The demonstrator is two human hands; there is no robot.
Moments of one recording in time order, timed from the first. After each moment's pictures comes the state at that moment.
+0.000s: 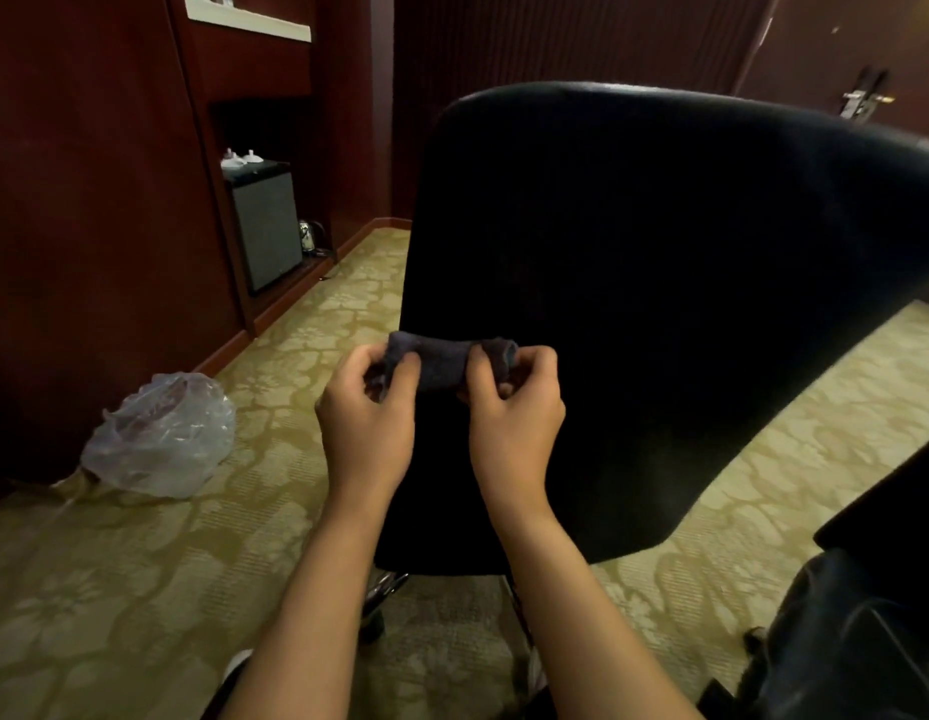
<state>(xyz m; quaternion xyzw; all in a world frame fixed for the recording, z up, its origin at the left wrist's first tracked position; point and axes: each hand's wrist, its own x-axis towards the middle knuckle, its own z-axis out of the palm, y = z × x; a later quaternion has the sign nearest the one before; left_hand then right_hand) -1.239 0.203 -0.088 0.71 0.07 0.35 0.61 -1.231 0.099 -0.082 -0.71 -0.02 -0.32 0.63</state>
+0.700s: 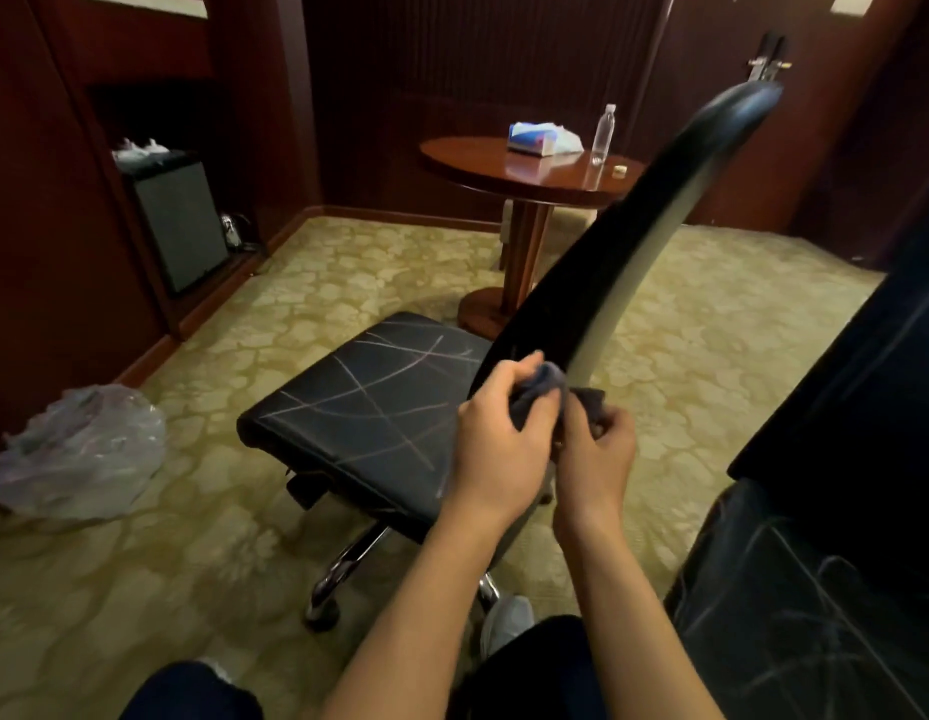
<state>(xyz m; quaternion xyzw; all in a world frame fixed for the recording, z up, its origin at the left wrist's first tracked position) -1.264 0.036 -0.101 0.75 -0.13 0.17 0.63 -1.257 -0.050 -0.123 -0.62 0.20 -0.28 0.71</state>
